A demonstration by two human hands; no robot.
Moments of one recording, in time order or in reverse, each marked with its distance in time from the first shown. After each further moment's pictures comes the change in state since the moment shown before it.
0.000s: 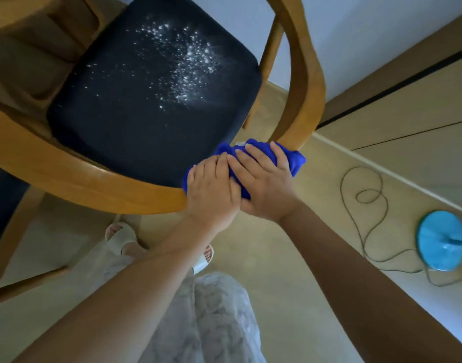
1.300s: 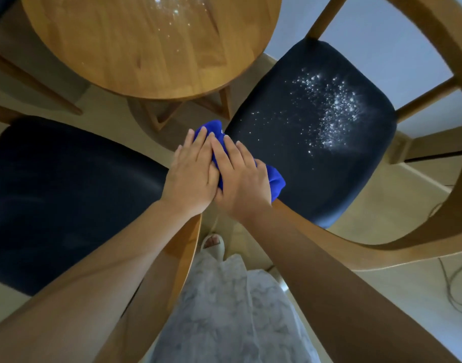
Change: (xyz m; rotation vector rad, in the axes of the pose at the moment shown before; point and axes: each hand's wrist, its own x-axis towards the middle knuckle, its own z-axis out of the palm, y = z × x) left_hand 0.064 -0.341 -0.244 0.097 -0.011 -0.006; right_hand 0.304 -0.312 0.006 0.332 -0.234 0.275
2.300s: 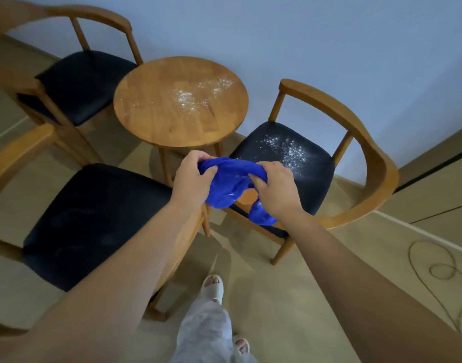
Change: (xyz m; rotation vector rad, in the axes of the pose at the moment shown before) left_hand -0.184 0.100 -0.099 -0.657 0.350 -0.053; right_hand -0.198 -0.004 -0.133 0.372 0.307 0.147
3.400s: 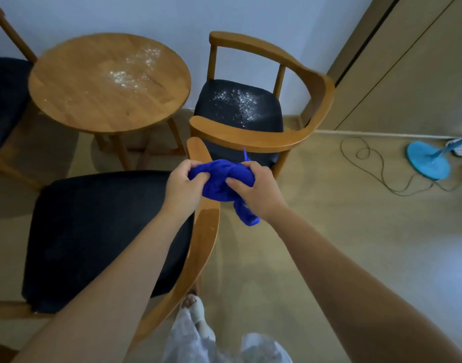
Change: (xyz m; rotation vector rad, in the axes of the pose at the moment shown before) left_hand -0.067 -0.109 -0.145 -0.246 -0.531 0.025; right_hand -0.154 -0.141 0.142 0.331 0.216 0.479
